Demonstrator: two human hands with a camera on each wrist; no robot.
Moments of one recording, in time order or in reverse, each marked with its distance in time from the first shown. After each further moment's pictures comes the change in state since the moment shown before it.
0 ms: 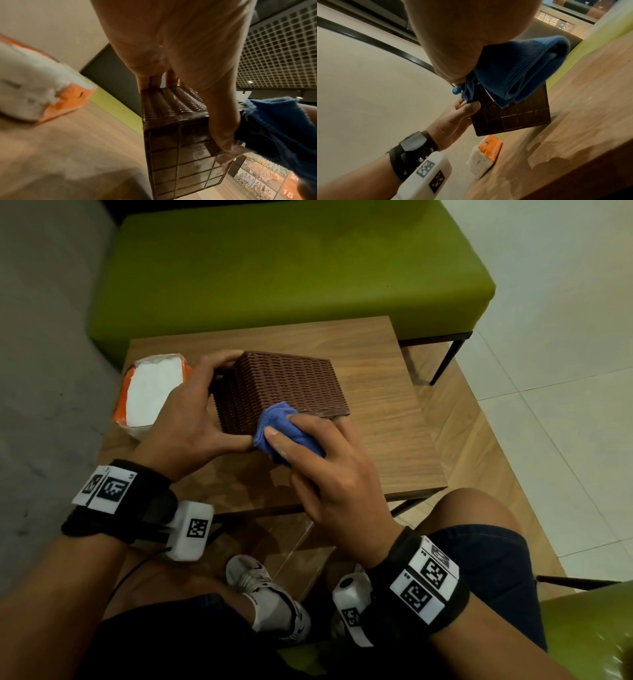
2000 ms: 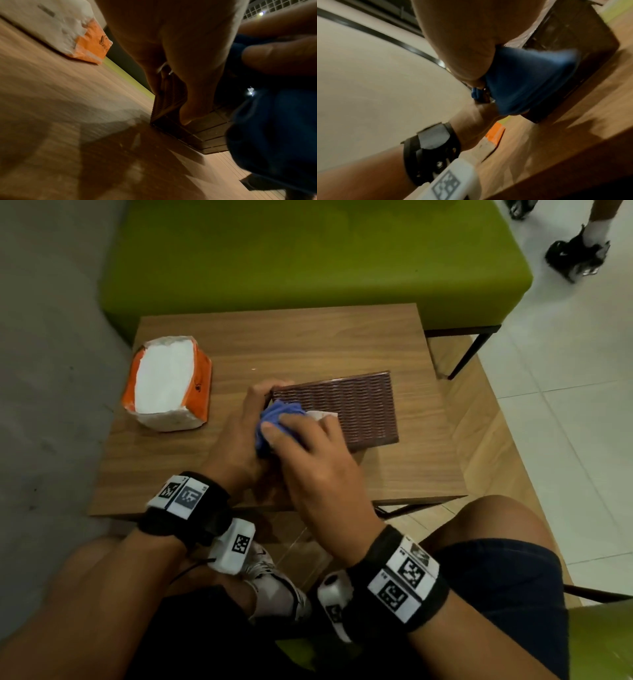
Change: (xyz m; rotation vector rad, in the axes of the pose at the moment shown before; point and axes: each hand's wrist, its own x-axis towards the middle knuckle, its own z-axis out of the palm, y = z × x) left_hand -0.024 -0.011 0.062 -0.186 -0.004 -0.062; right_hand 0.013 -0.013 0.040 -0.054 -0.062 0.034
